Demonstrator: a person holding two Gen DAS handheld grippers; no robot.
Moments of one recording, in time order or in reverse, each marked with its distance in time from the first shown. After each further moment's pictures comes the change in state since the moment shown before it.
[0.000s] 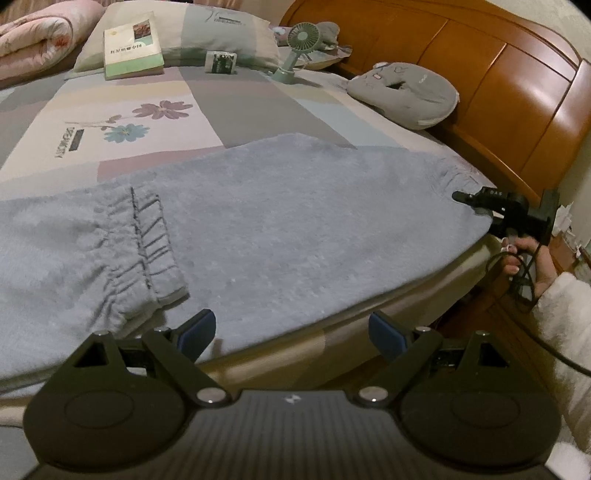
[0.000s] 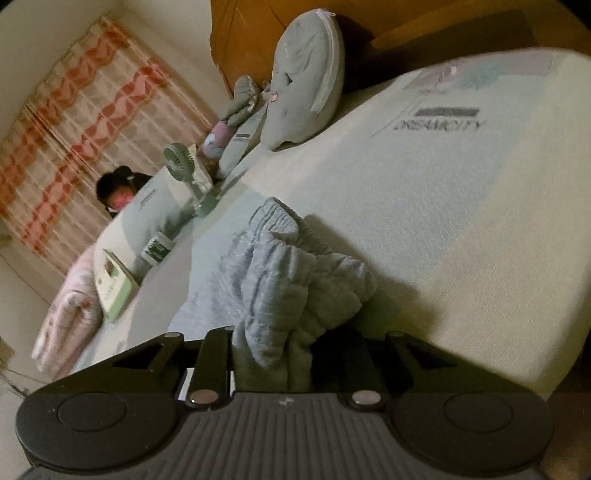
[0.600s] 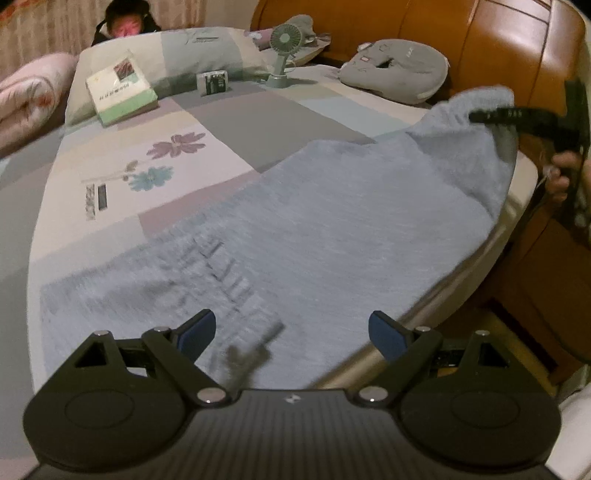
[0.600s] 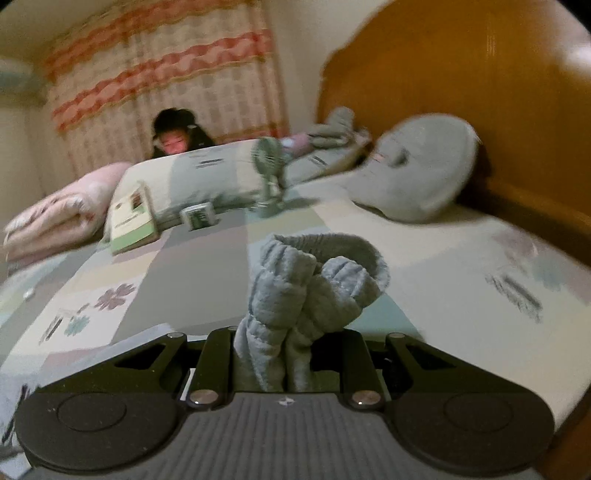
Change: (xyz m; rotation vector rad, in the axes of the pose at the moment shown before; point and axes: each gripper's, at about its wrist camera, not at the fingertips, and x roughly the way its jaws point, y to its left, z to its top) left arm -0.020 0.038 0.026 0.248 0.028 0.086; right arm -0.040 0.161 -0.006 -0.541 -0.051 -0.065
